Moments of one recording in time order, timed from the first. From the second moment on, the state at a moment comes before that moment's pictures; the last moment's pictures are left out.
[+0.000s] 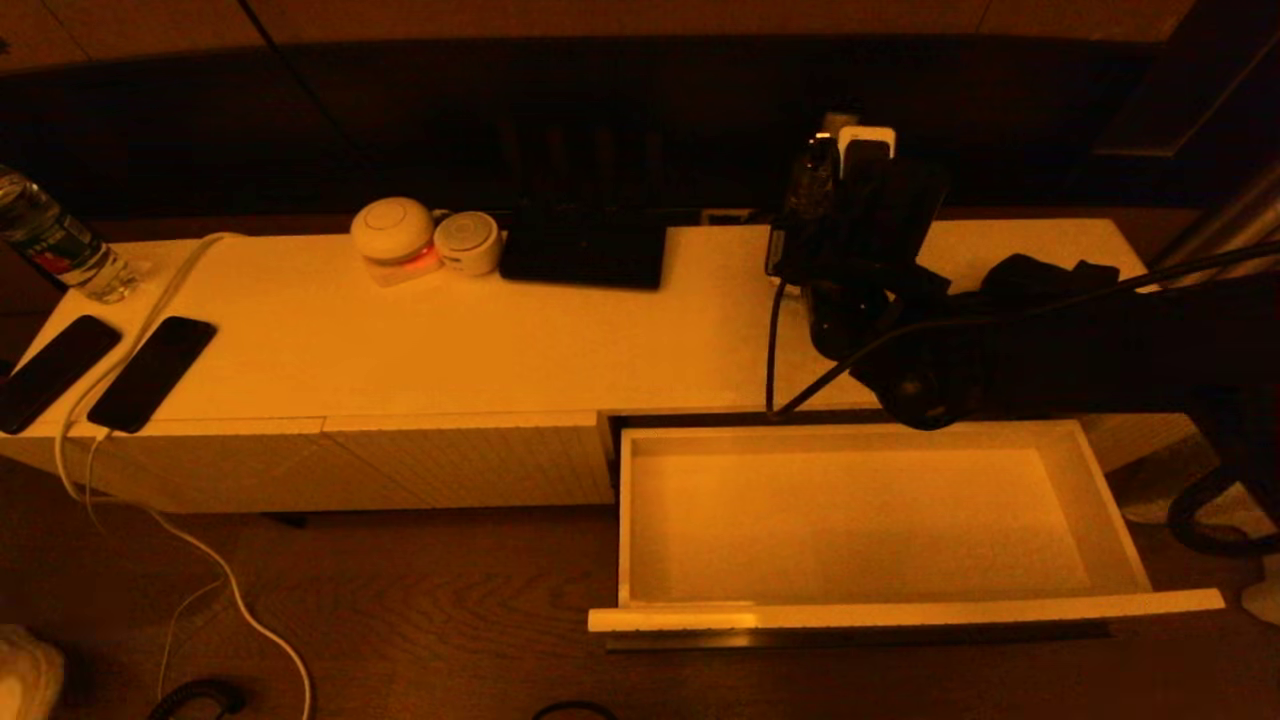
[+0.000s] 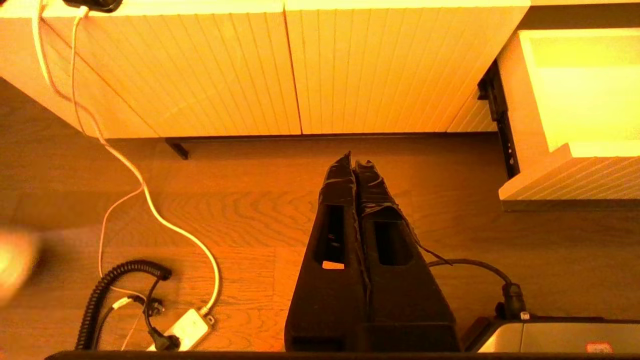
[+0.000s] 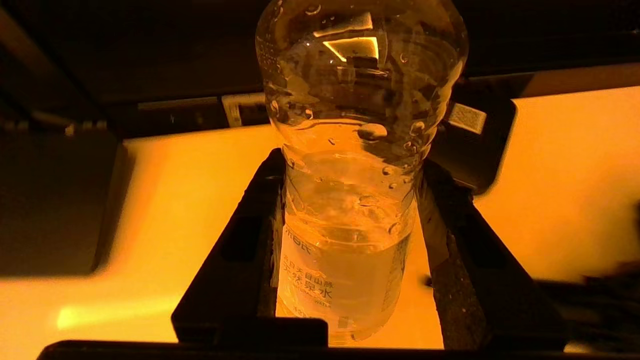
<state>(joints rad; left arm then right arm) 0.00 0.00 0.00 0.00 0.00 0.00 0.53 2.17 -1.69 -0.74 -0.68 -0.04</state>
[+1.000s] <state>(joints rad) 0.00 0.00 0.00 0.00 0.00 0.00 0.53 2.36 -1.77 -1.00 -0.71 -0.18</state>
